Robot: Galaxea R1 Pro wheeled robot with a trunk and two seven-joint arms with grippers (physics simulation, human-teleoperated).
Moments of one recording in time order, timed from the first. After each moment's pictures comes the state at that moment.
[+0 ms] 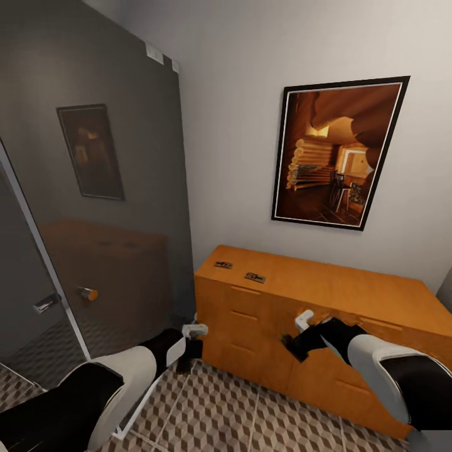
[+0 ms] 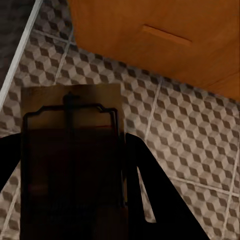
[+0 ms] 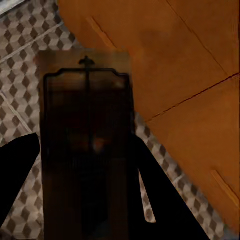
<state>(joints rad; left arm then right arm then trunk) -0.98 -0.17 -0.34 0.04 0.41 0.34 0.02 -1.03 -0.10 0.16 0.04 0.38 0.18 0.47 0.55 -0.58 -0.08</state>
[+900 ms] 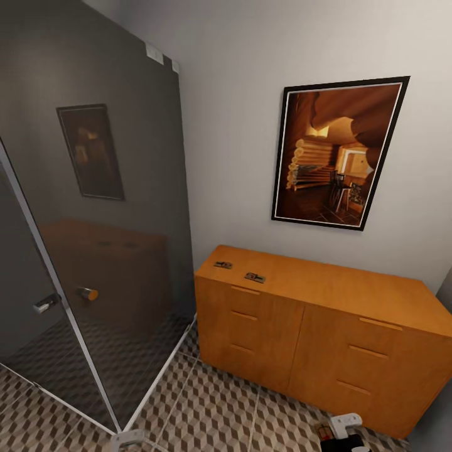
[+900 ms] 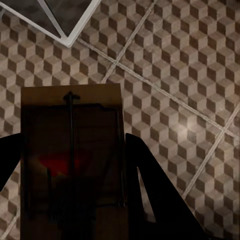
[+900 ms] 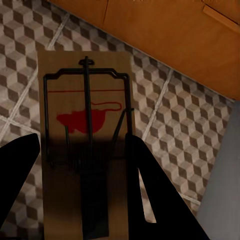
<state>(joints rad) -0.51 0.05 -0.32 0.08 0.50 -0.09 0.03 -0.56 -0.11 0.16 0.07 0.00 -0.11 -0.04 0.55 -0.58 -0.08</state>
